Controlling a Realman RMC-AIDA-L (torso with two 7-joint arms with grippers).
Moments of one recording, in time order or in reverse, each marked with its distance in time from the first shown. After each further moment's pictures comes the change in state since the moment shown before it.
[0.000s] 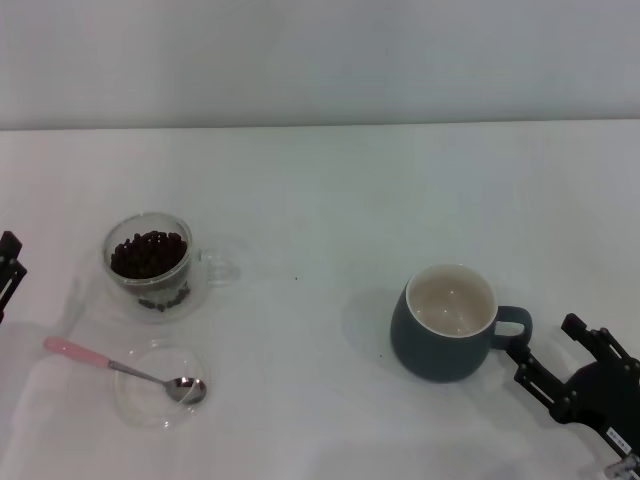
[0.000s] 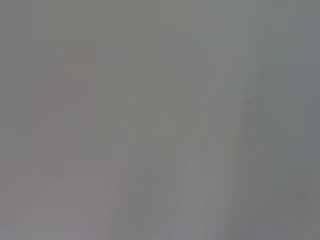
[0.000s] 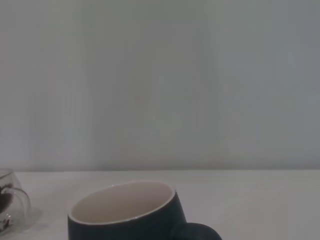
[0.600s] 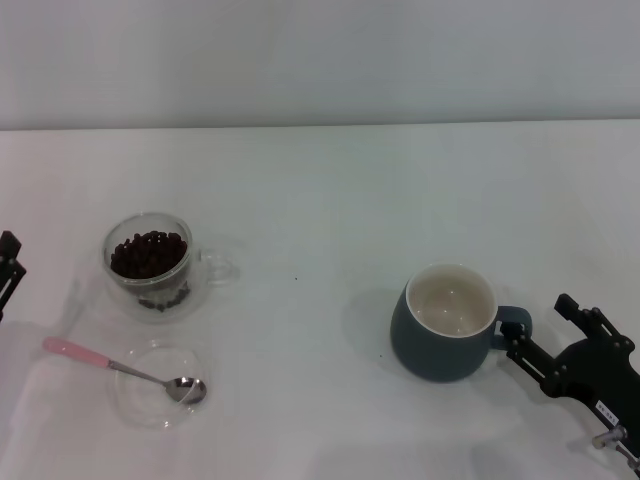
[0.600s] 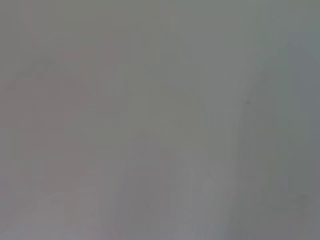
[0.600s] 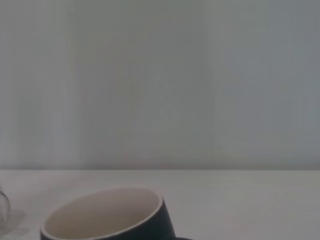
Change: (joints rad) left arm 0.000 0.000 0.000 0.002 0.000 0.000 0.000; right arm 0.050 0.002 0.051 0.000 0.000 0.066 0.002
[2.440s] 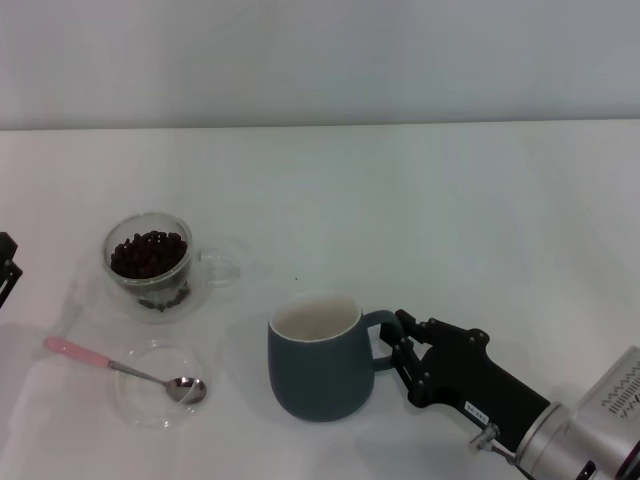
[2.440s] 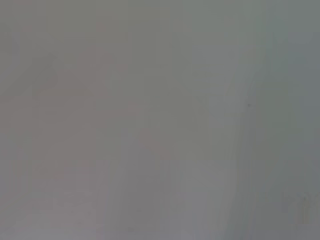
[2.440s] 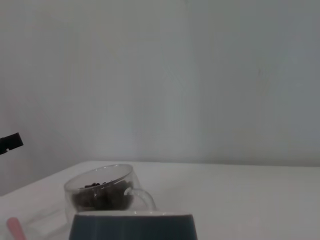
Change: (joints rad) left arm 0.007 0.002 0.000 0.000 0.000 -0.011 0.000; right arm 0.097 0.009 0.307 0.169 -0.468 0.181 -0.031
